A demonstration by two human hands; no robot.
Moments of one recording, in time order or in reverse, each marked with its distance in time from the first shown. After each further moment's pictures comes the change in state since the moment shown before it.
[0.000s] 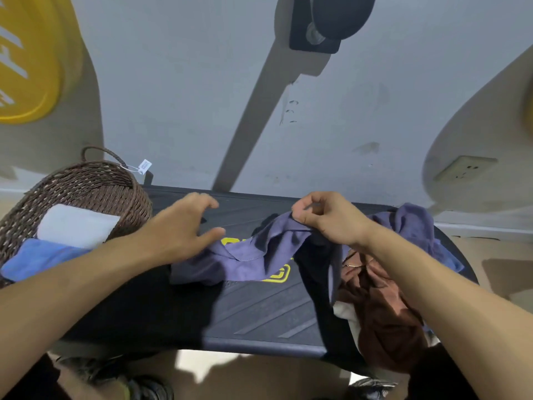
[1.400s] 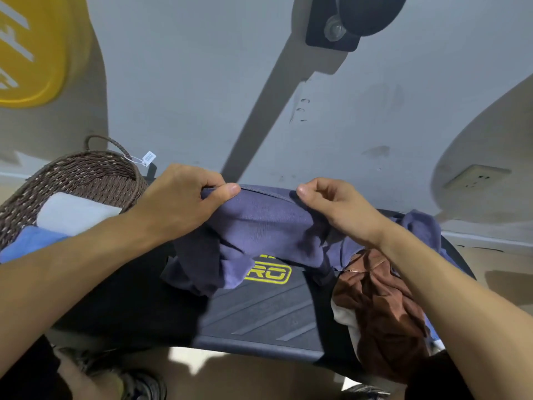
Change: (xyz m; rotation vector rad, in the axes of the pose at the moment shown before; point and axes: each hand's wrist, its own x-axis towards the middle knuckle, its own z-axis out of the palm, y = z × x) left_hand 0.005 0.035 -0.039 -0.090 0.334 0.156; right_hand 0.005 -0.018 -0.006 0.135 -0.044 -0.158
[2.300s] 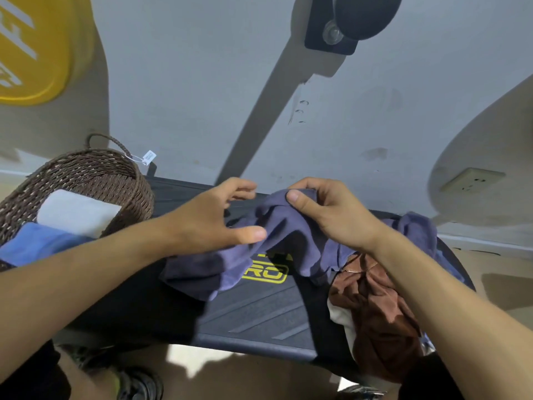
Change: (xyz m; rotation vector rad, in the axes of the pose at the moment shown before) left_hand -0.009 0.005 0.030 -0.415 -0.389 -0.147; right_hand -0.014 -0.019 0.011 -0.029 -0.036 -0.109
